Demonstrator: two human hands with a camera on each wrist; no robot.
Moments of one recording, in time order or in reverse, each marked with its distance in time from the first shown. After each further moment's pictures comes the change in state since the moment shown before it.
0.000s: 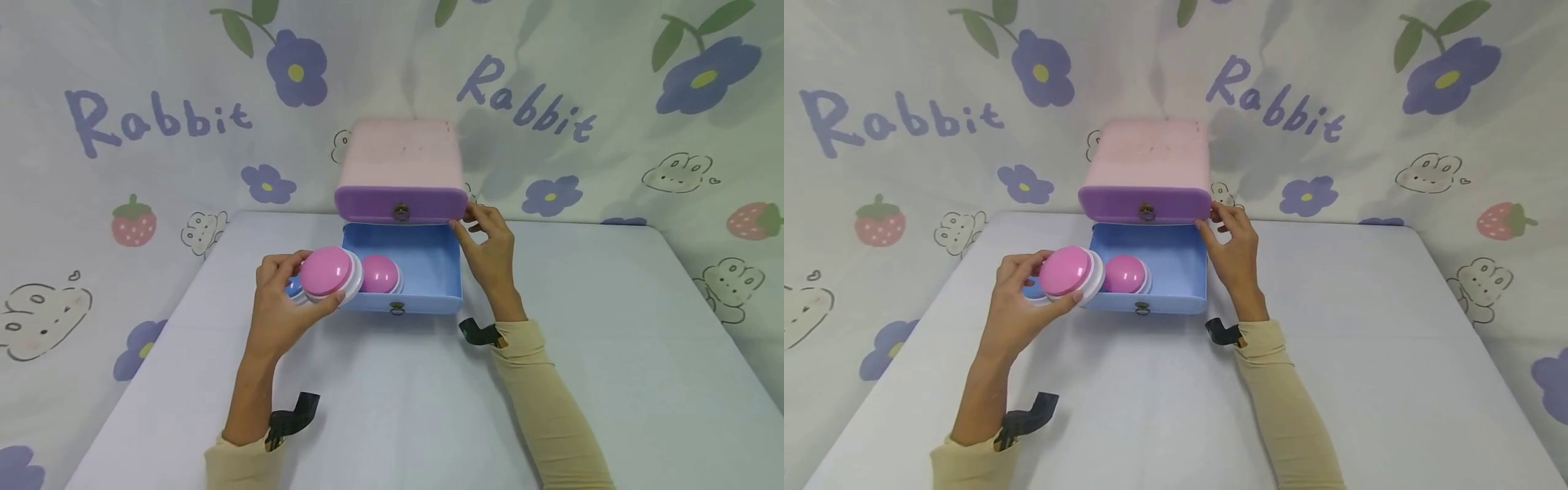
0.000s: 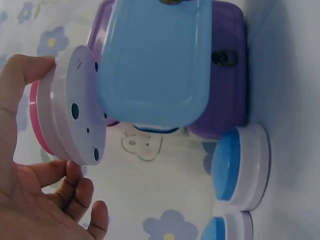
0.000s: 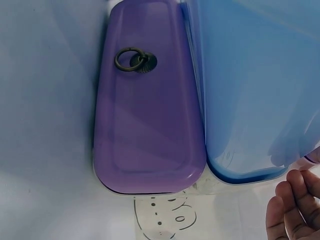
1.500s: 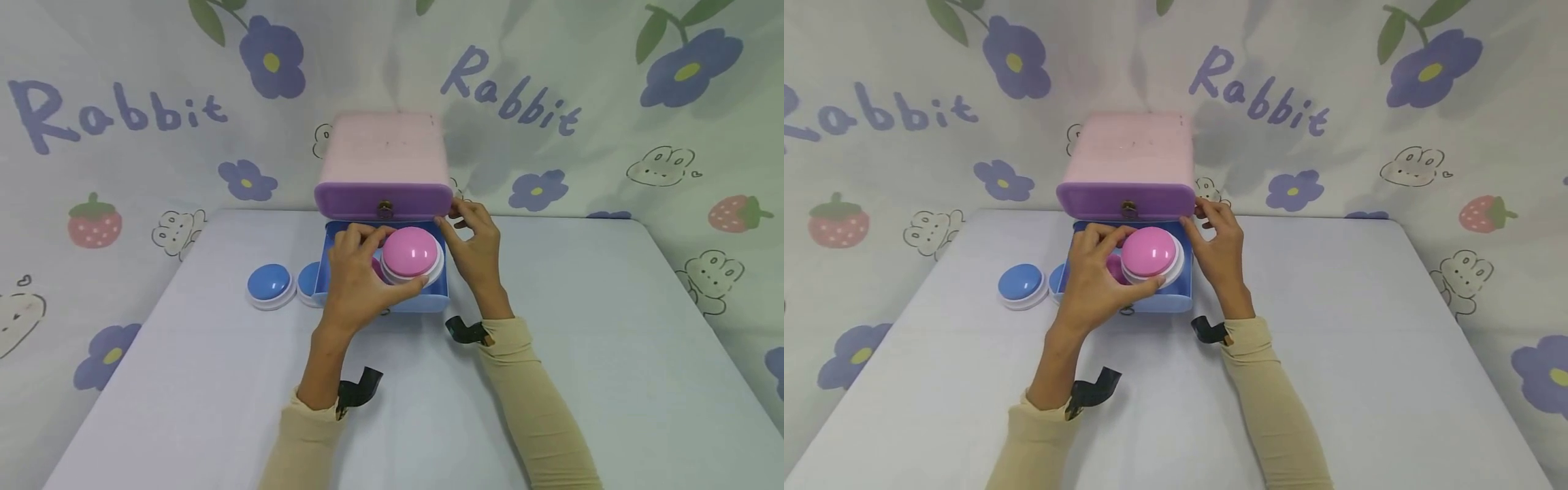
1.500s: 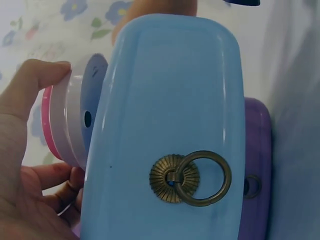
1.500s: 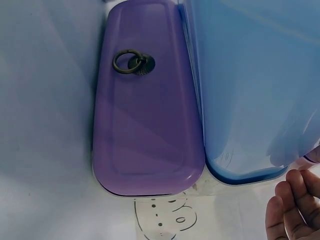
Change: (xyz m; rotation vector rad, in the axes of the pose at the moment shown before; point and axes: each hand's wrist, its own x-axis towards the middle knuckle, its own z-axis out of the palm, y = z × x) left_hand 0.029 0.055 0.099 0.082 -0.045 0.353; right_hand 0.001 0.004 0.001 0.001 -0.002 -0.027
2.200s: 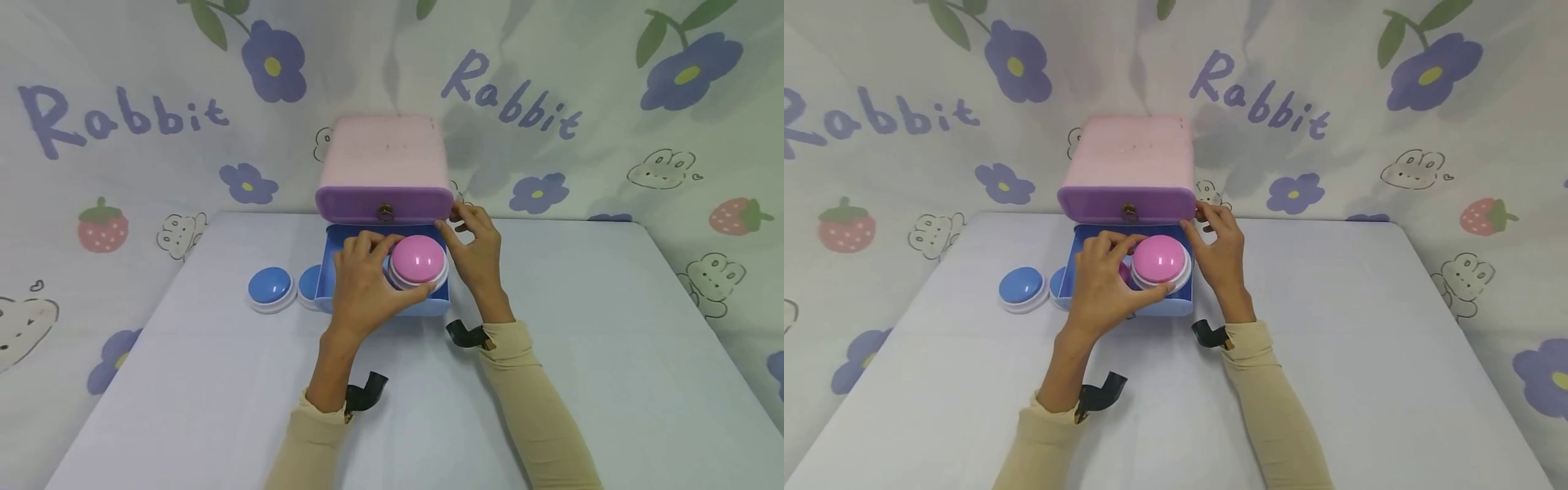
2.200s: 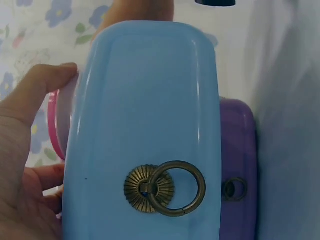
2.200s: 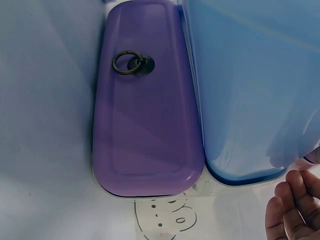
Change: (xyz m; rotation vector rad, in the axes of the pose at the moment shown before) left_hand 0.000 -0.001 0.012 0.158 -0.004 0.029; right_hand -0.001 0.000 0.000 -0.015 -0.007 0.015
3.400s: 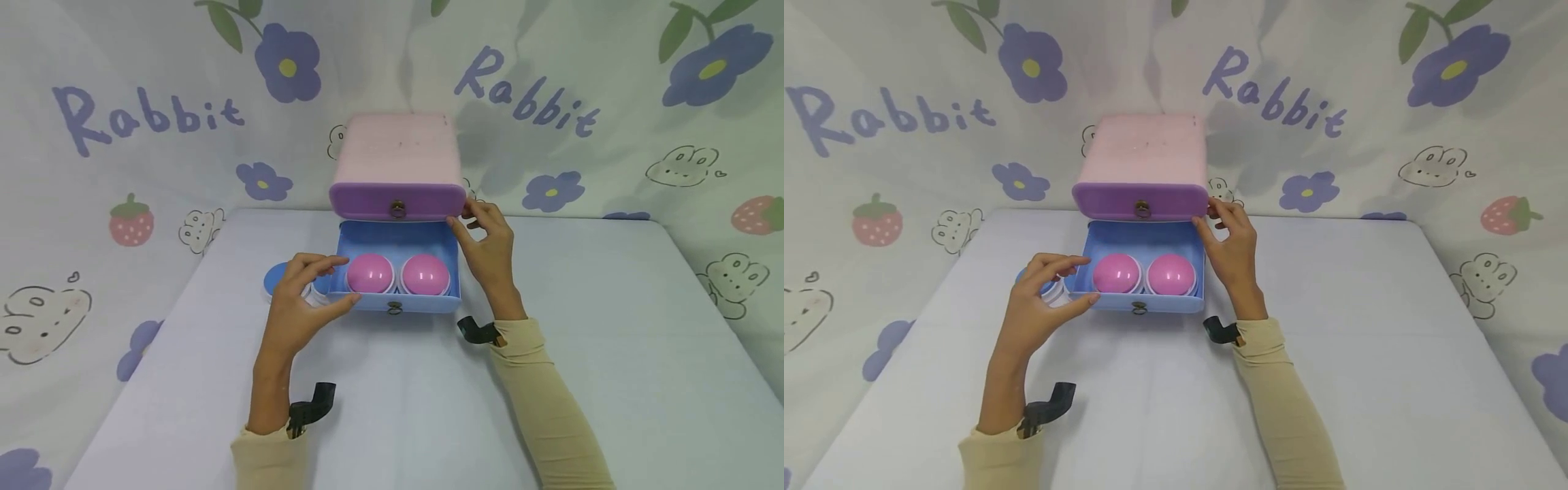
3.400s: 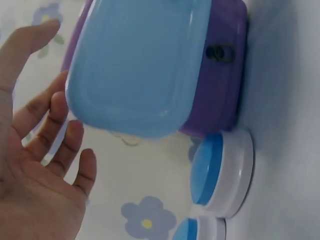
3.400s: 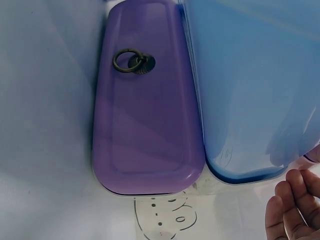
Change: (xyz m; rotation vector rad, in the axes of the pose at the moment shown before) left_hand -0.042 -0.071 -0.064 -0.380 -0.011 -0.181; right_hand 0.006 0.001 0.001 0.009 0.008 0.012
